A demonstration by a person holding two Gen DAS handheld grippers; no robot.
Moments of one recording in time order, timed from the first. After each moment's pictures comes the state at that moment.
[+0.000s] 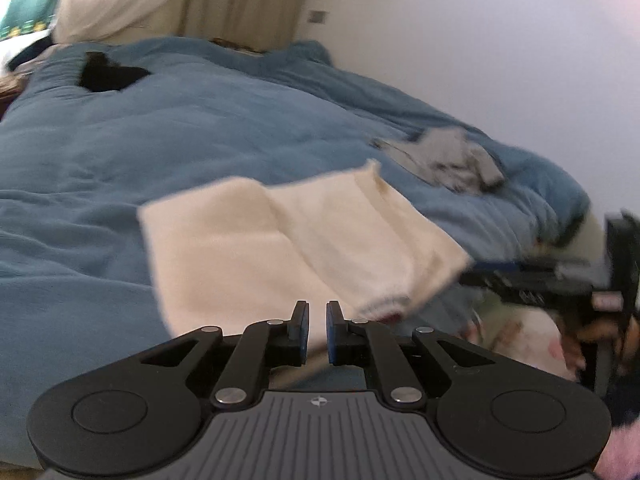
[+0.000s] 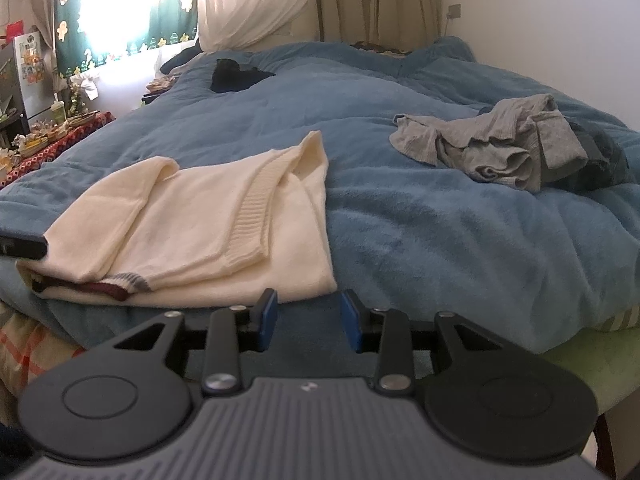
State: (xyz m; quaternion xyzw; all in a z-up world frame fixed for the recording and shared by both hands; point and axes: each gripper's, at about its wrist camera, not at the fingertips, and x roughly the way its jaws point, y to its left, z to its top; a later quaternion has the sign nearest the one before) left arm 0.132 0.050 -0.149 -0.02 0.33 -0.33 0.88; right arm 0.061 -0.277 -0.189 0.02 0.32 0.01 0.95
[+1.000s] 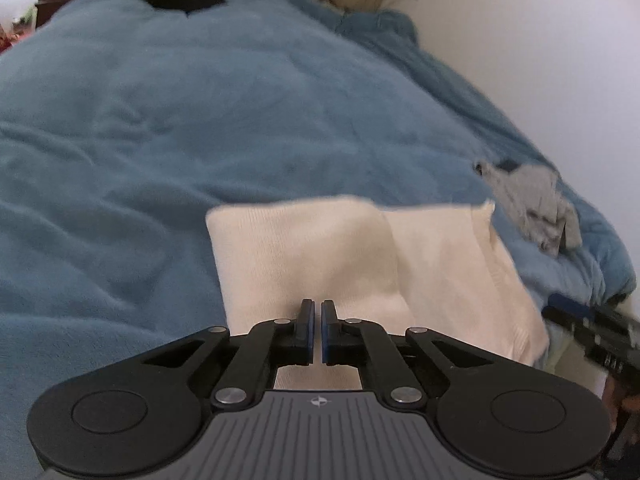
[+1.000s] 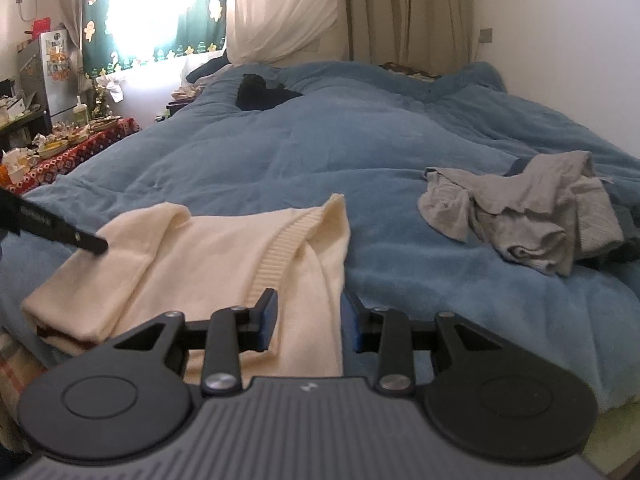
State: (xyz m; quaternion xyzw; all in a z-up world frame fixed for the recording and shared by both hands) left arm 0.242 0.053 -0.173 -0.09 0.45 -0.28 0.84; right arm 0.109 -0.274 -0.155 -0.01 0.29 0.06 0.95
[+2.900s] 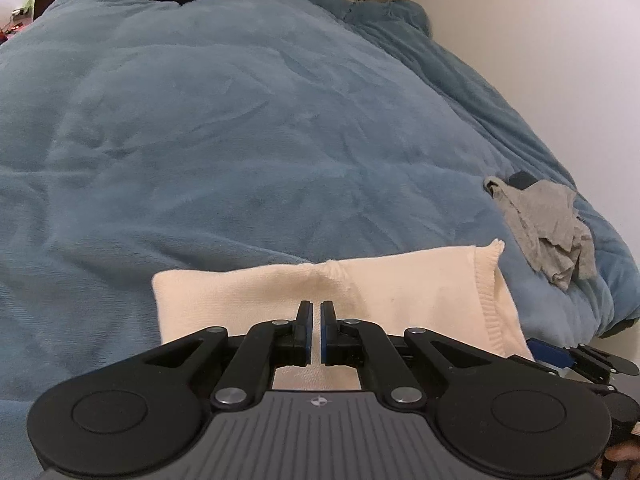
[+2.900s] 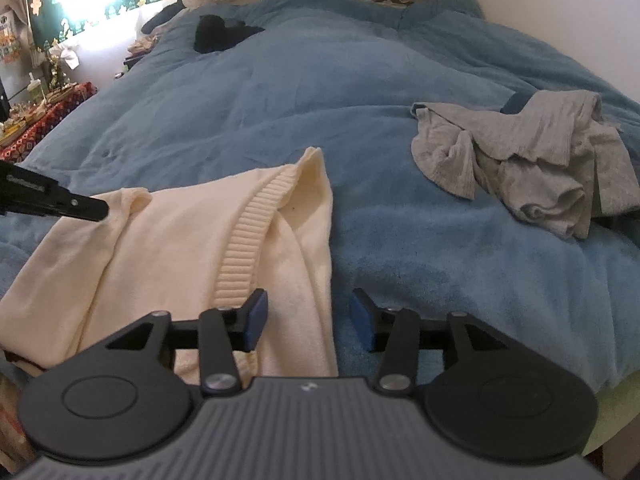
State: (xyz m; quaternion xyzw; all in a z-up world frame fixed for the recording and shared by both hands) left arm 0.293 0.008 -0.150 -0.09 0.46 -0.26 0.85; right arm 0.165 -0.268 -0.166 0.02 0.40 -0.01 0.92
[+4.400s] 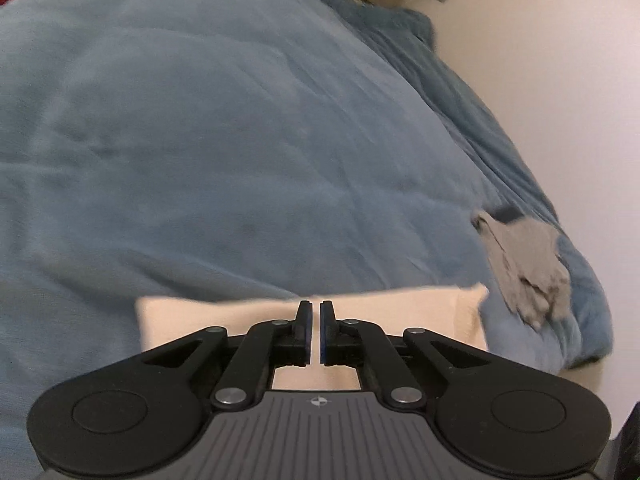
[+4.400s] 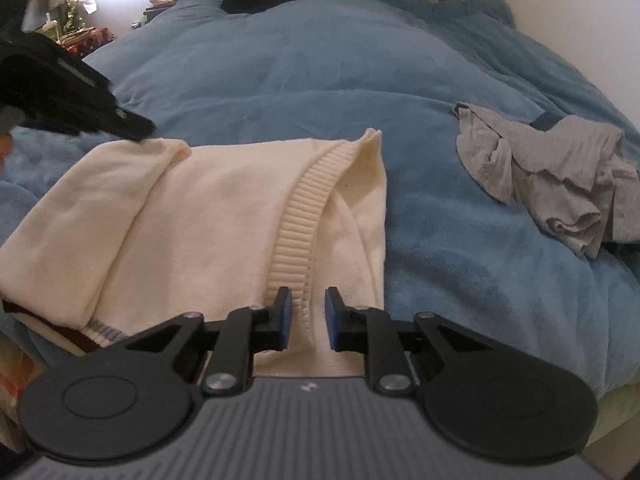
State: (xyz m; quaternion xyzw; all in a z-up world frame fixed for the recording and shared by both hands) left arm 0.328 0.021 -0.154 -0.16 0.48 -0.26 0.82; right arm 0.163 -0.220 -0.167 -0.04 0.44 0.00 0.90
